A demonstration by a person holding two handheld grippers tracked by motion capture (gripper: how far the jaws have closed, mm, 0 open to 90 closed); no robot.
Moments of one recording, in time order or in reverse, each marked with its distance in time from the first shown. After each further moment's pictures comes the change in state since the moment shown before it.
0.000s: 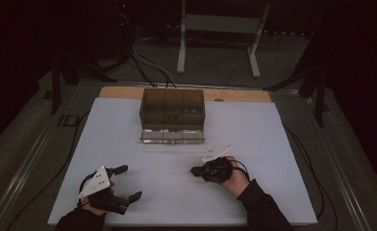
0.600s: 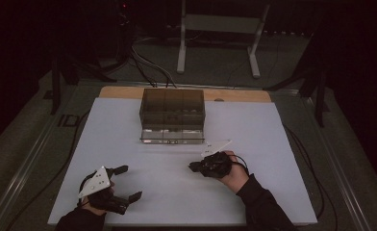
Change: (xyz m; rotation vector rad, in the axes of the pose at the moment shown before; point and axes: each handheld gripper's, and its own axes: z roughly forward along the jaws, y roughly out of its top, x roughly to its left) left arm 0.001 0.000 0.000 0.001 -0.005 -0.005; right arm -0.002 0.020 -0.008 -0.009 0.004 -0.013
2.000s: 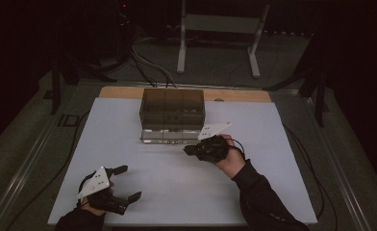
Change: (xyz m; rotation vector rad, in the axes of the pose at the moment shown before) left arm 0.000 0.000 -0.002 0.001 0.006 0.007; right arm -0.013 0.047 -0.013 -0.078 -0.022 -0.020
